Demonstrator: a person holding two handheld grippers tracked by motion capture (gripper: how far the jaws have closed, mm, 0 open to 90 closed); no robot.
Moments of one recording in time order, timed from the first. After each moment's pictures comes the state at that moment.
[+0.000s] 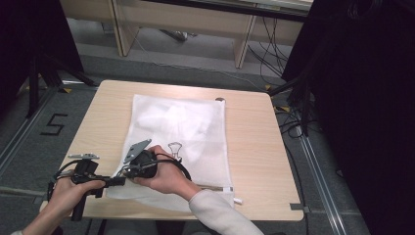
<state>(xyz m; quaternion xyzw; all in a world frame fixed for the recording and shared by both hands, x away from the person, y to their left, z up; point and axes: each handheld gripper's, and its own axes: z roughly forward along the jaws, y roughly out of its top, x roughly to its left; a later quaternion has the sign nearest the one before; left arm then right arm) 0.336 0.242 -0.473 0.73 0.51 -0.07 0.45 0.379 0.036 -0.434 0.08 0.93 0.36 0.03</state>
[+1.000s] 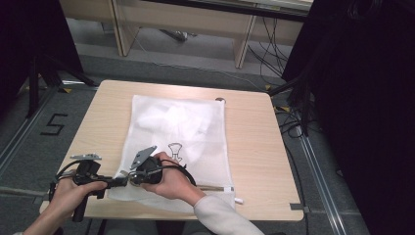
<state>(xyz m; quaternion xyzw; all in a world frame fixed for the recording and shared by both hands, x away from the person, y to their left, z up) 0.333 0.236 -0.468 0.73 0.50 -0.07 0.46 0.374 0.023 -0.455 0.09 0.94 0.34 0.03</state>
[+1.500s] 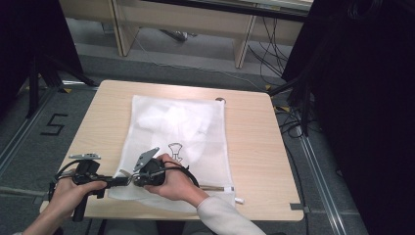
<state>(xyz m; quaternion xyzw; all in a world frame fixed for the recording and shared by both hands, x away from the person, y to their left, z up) 0.333 0.236 -0.466 0.73 0.49 -0.07 0.47 0.373 0.014 -0.460 0.10 0.94 0.33 0.02</state>
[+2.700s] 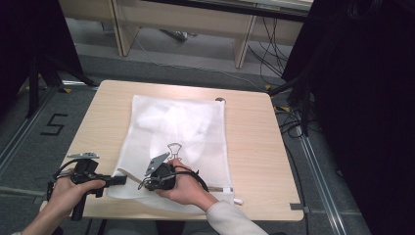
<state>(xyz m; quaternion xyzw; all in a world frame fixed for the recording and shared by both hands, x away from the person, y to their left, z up) 0.334 0.238 -0.466 0.73 0.50 -0.06 0.47 0.371 -0.013 -0.473 0.10 0.94 0.31 0.02</state>
